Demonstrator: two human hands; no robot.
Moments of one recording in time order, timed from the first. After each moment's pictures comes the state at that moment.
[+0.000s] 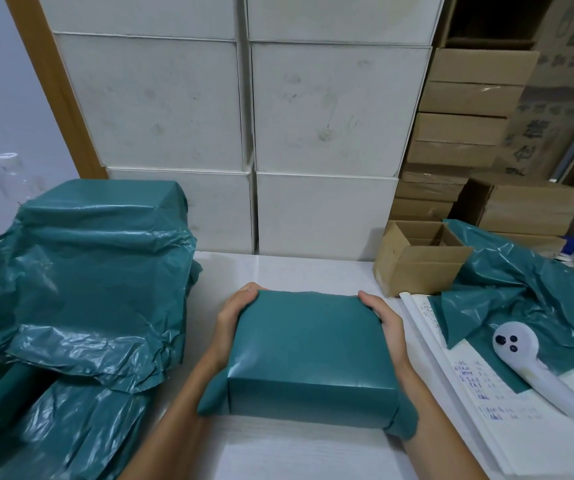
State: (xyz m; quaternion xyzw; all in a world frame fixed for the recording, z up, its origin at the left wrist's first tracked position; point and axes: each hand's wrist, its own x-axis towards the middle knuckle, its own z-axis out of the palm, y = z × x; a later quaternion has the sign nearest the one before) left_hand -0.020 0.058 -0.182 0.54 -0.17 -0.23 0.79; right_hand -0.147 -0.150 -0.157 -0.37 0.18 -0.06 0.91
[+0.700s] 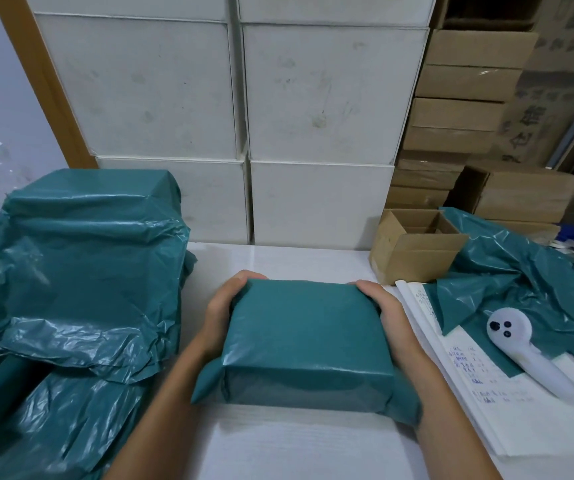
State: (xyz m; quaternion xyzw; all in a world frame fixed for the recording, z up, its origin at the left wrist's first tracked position) left_hand -0.024 0.063 -0.176 0.57 -0.19 -0.20 0.77; right_hand -0.152 -0.161 -0.147 -0.56 0.19 -0.11 0.80
